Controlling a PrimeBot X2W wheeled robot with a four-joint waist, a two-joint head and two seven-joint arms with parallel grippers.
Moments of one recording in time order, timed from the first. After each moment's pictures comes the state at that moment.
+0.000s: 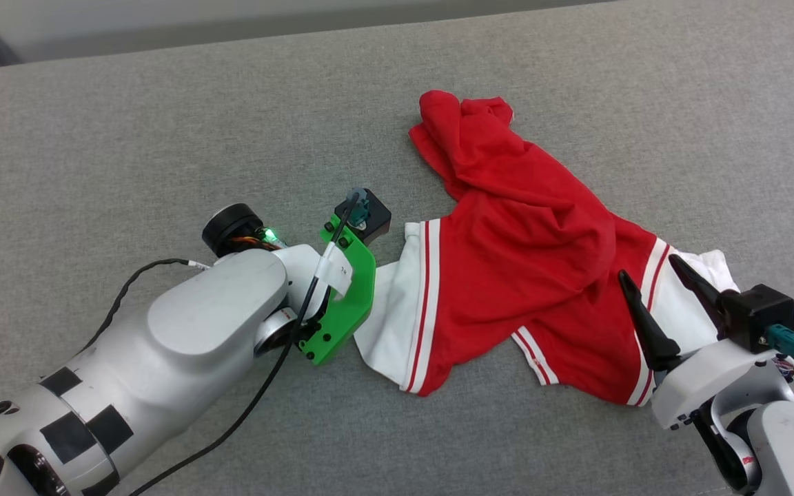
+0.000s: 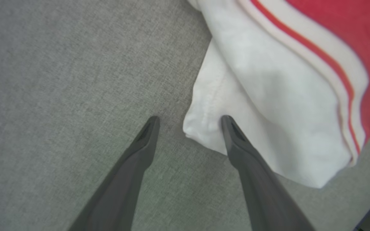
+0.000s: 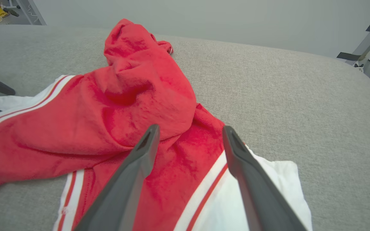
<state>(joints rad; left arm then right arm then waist) -1.00 0.43 -1.27 0.48 -0.89 -0.13 0.58 -0.17 -0.30 0.20 0.13 0.27 0.13 -0.08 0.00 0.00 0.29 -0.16</state>
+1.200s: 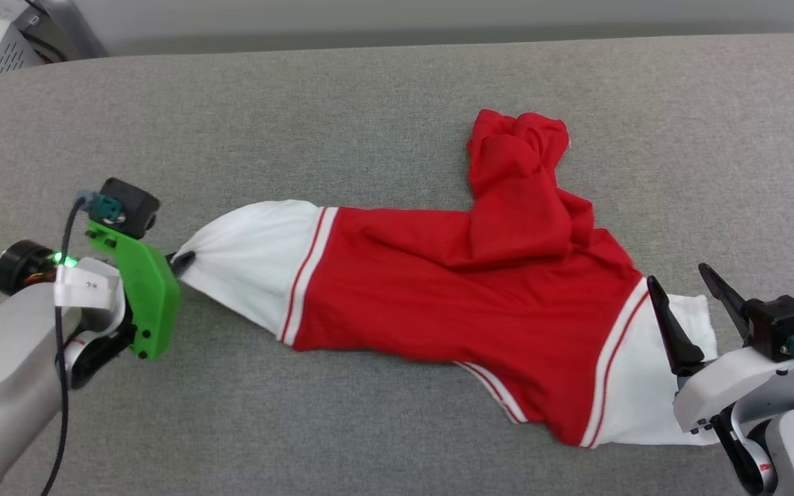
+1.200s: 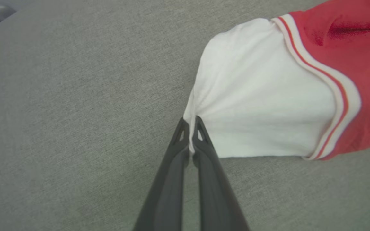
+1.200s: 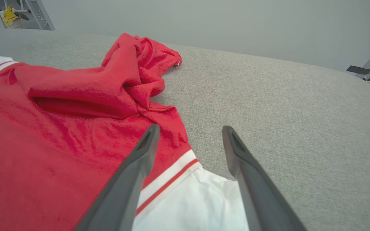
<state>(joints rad) -0.85 0.78 -1.14 0.44 -1.06 -0.07 0.20 -0.16 -0.29 0.13 0.20 0.23 0.13 -0.13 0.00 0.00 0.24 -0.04</state>
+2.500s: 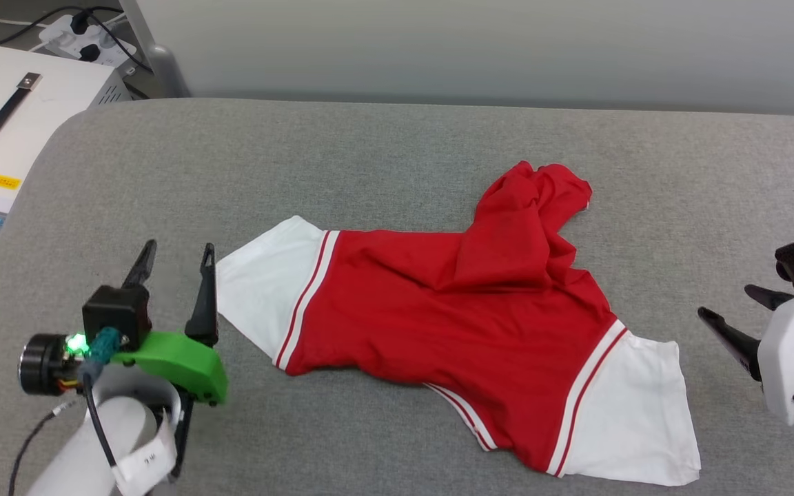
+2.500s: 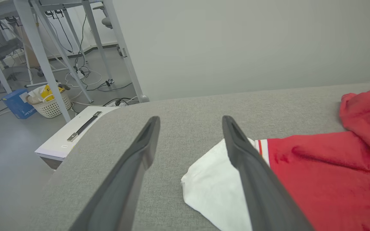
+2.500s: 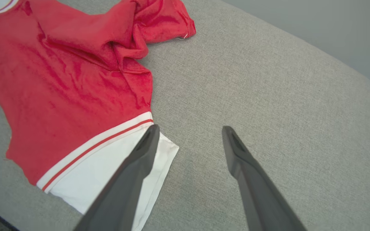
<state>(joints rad) -0.33 0.54 -0.52 0.24 -0.59 0.27 -0.26 -0.22 -0.69 0.29 -0.07 0.61 0.13 0.58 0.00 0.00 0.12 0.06</state>
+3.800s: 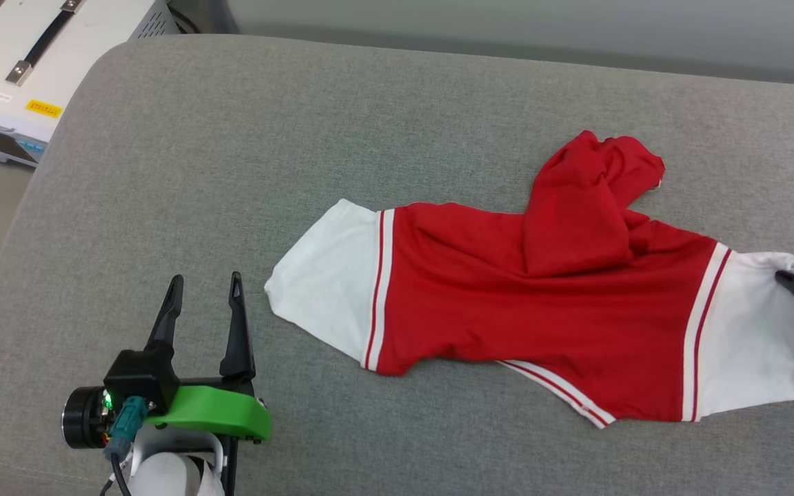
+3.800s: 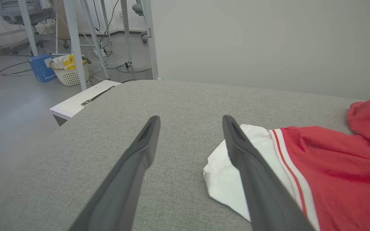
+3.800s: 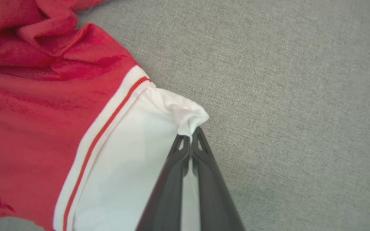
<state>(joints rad) -0.07 0.07 -0.01 0.08 -0.13 0.00 -0.26 -0.47 -0.73 0.40 0.35 0.76 0.13 0.58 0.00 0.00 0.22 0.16</state>
